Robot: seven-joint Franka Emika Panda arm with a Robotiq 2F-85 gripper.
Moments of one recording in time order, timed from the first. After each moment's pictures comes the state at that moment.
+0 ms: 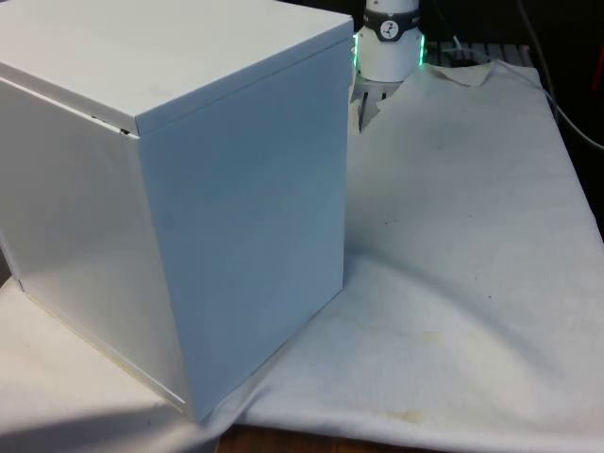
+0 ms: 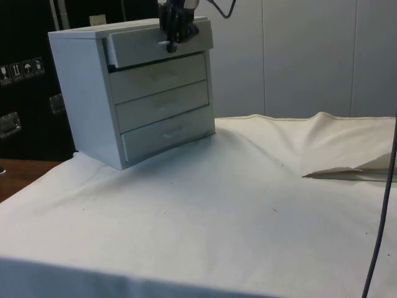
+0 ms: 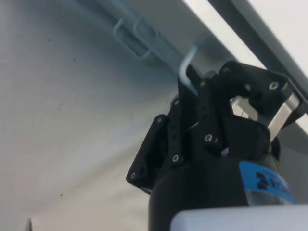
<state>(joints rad) 0.40 -0.07 -0.62 -2.30 -0.54 2.74 -0.83</state>
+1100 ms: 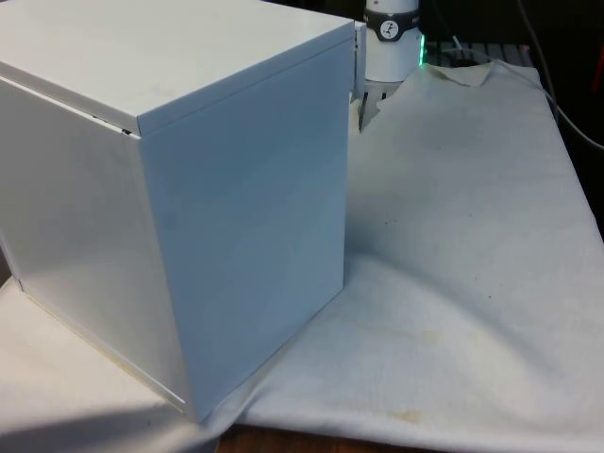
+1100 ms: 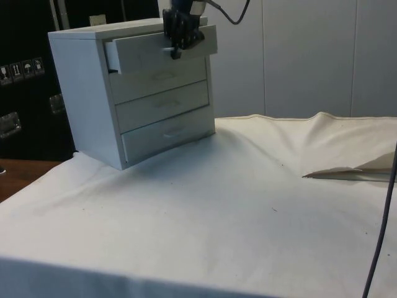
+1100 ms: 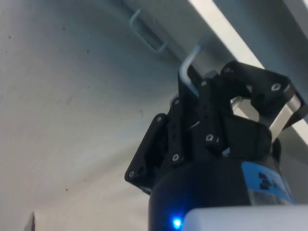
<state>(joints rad) 0.41 -0.10 -0.62 -2.37 -0.57 2.78 -0.80</state>
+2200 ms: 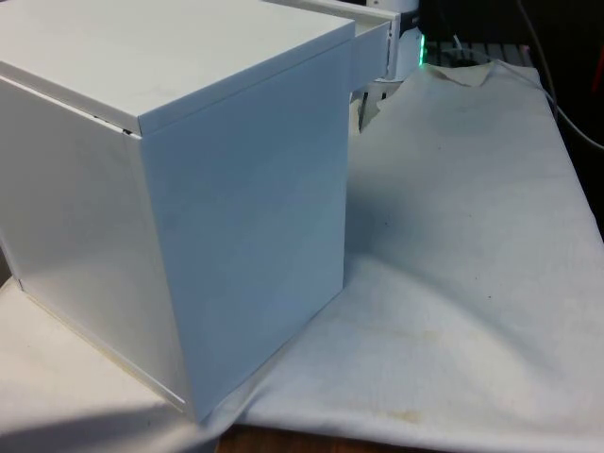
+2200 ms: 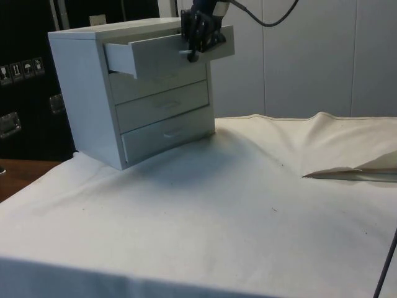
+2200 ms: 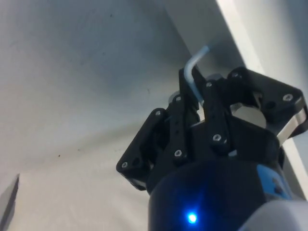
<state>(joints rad) 0.41 -0.30 -0.60 -2.56 -0.81 2.78 -0.61</state>
